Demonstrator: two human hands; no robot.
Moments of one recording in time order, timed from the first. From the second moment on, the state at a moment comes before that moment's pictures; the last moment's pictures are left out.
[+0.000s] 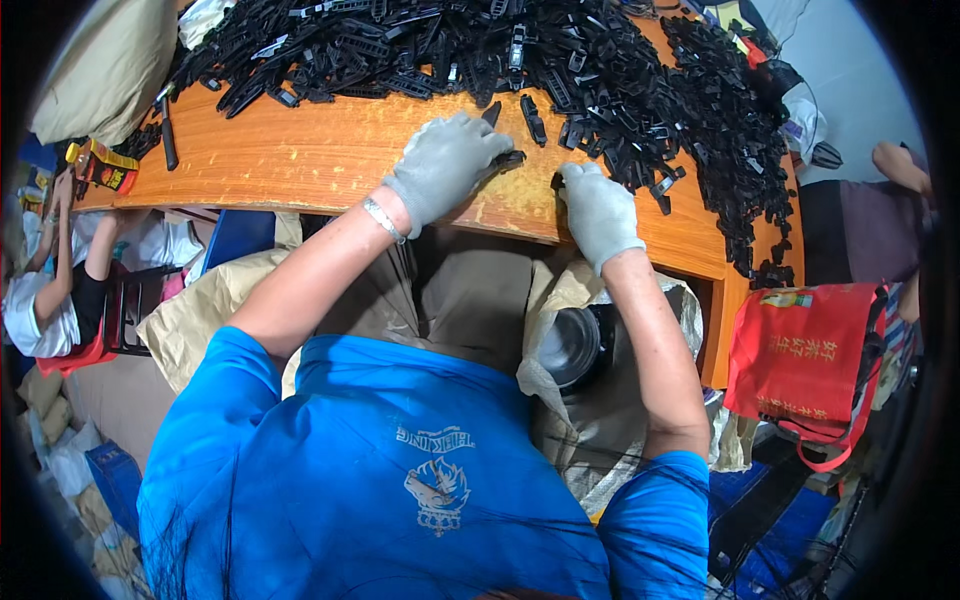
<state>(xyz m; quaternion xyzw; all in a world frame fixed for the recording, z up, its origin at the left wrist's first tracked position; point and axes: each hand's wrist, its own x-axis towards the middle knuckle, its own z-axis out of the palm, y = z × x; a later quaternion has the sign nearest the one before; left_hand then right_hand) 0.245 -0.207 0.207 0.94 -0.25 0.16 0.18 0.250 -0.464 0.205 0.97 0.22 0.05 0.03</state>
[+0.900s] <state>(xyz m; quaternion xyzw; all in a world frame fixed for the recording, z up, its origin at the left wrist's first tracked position) 0.230 -0.171 0.182 0.94 -0.19 0.11 0.25 0.247 -0.422 0.192 0.92 0.28 0.07 -0.28</state>
